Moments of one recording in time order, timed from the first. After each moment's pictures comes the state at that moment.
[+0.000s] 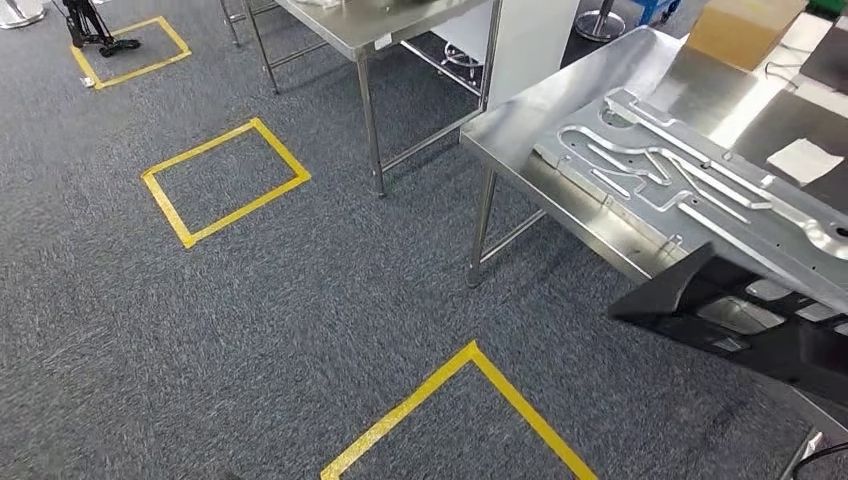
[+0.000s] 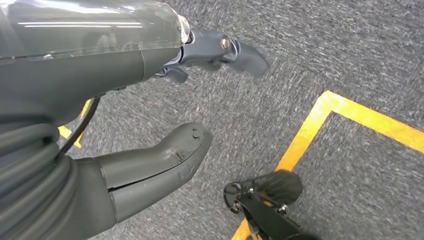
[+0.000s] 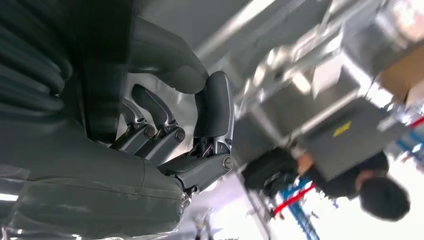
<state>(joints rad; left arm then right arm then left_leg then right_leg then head) -0.06 -0.02 1.21 -0.22 -1.42 -0.03 -0.27 -0.08 -0.49 -0.51 -1.66 0.43 -0.06 0.13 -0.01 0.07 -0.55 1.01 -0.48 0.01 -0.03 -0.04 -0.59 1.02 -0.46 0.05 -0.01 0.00</state>
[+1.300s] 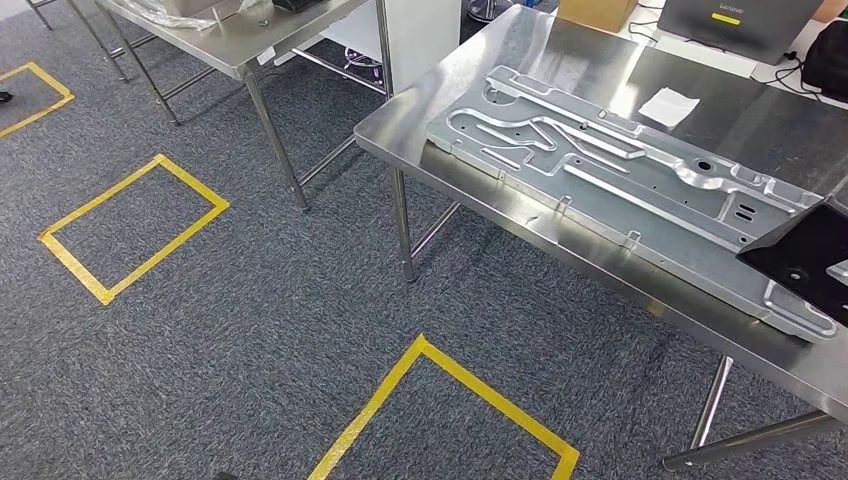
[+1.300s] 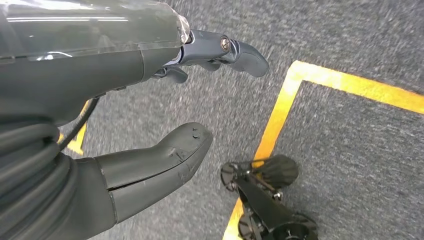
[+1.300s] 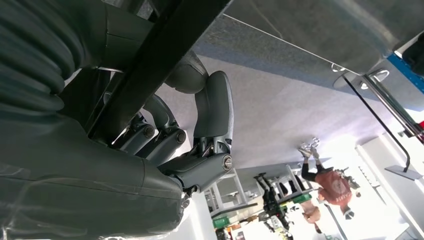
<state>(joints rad) -0.06 -0.02 1.25 -0.22 -1.37 -0.10 -0.22 -0.01 -0.65 -0.77 -1.56 0.49 -0.01 0.14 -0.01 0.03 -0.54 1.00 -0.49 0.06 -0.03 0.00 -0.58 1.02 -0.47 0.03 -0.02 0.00</state>
